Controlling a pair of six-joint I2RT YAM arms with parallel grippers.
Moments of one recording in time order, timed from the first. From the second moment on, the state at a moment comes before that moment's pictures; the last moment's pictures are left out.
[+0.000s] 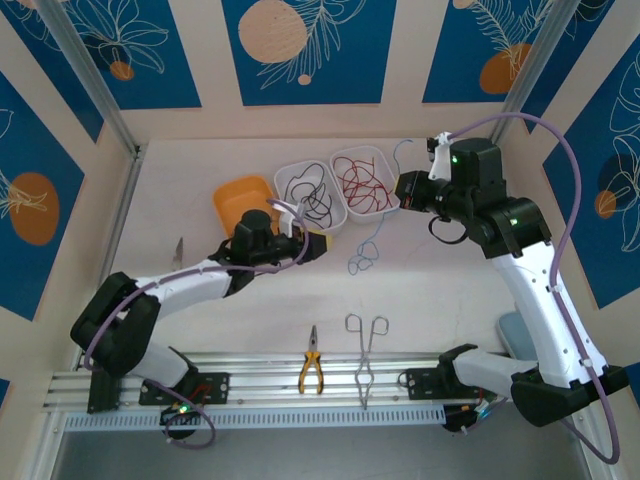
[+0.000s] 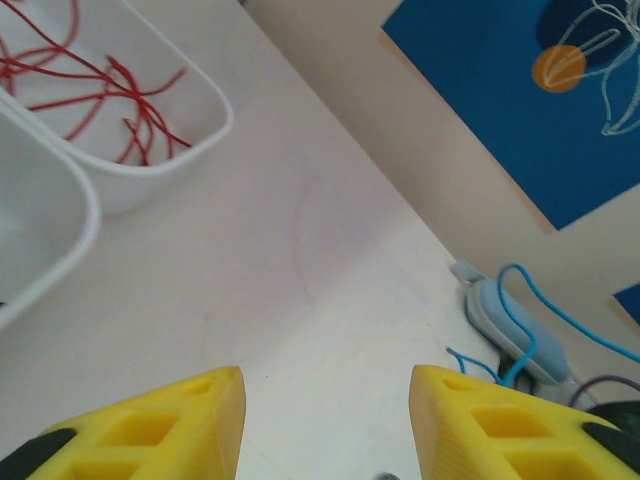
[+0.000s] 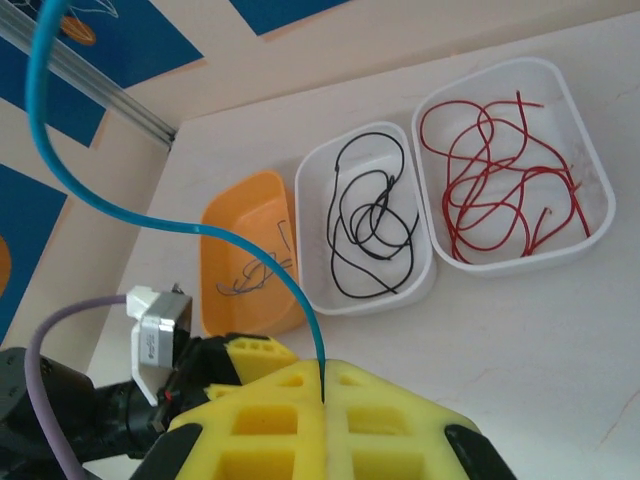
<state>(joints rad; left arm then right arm) -0.67 1.47 0.73 0.46 0.50 -0.55 0.37 1.14 1.54 -0.94 -0.17 0.50</state>
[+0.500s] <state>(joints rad) -0.78 1.54 0.73 0.48 0.57 -0.52 0.37 1.16 1.55 -0.92 -0.18 0.50</state>
